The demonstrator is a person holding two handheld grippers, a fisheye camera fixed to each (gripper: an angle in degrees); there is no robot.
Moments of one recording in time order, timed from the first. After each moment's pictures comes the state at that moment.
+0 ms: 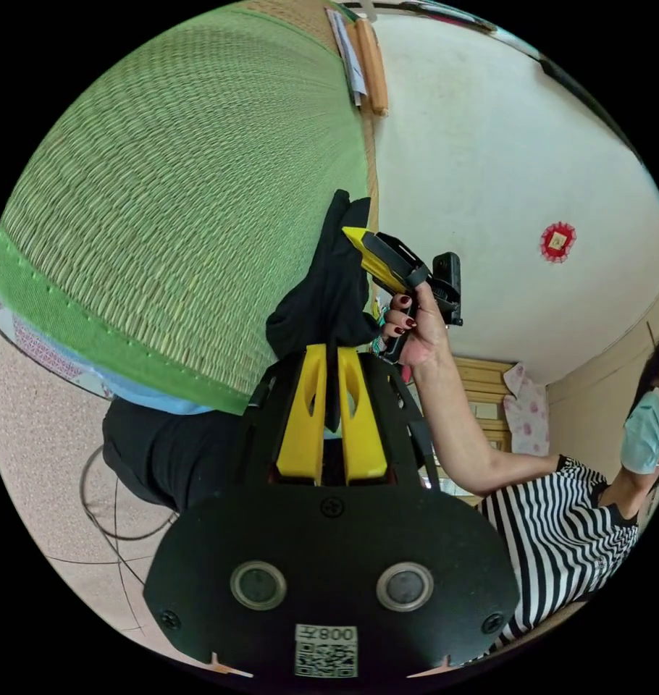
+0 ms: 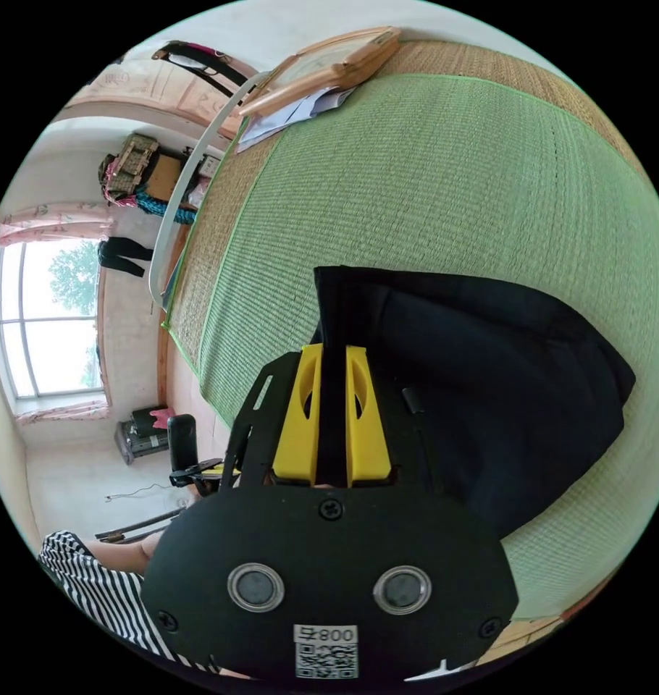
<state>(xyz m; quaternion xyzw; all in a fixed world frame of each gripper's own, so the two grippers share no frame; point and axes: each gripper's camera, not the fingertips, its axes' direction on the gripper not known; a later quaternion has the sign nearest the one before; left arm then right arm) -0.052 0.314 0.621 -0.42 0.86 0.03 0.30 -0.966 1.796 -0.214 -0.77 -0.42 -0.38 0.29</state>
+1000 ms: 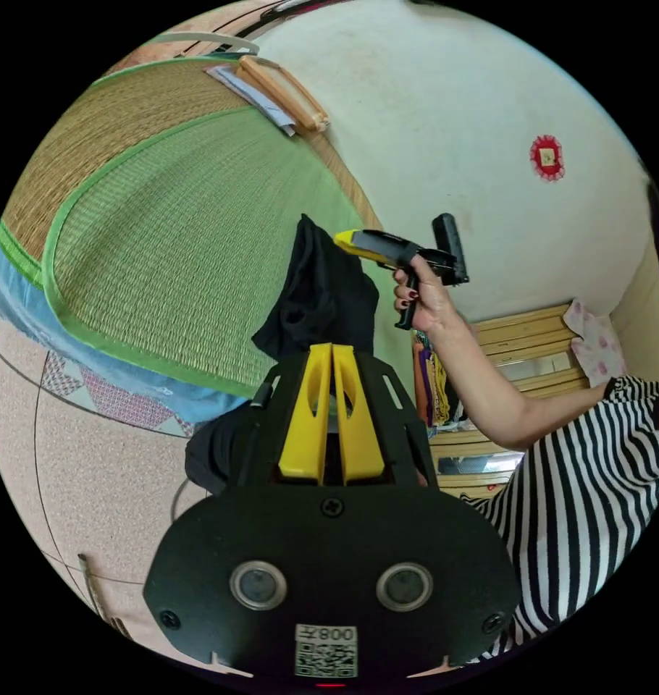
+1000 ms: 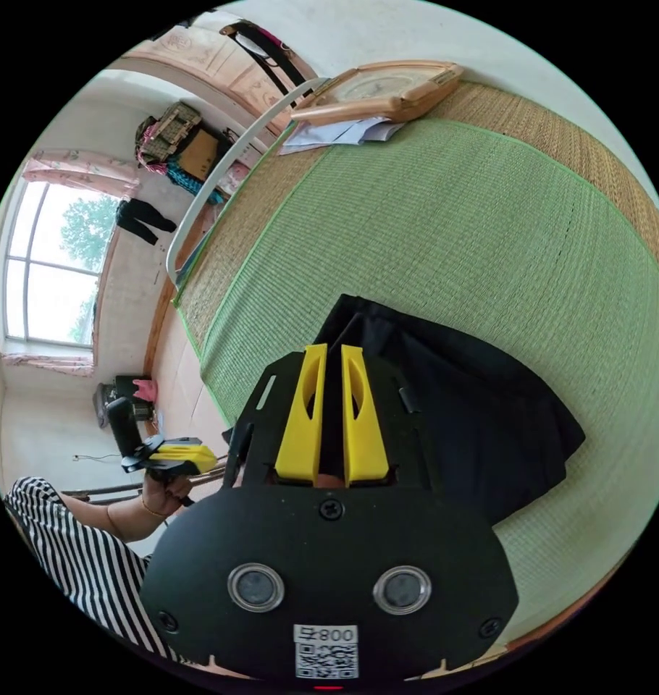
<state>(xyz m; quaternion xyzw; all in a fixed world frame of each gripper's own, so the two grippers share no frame) -0.113 0.255 0.658 -0.28 0.85 0.12 0.42 -1.032 1.714 -0.230 -0.71 -0.49 -0.42 0.28</state>
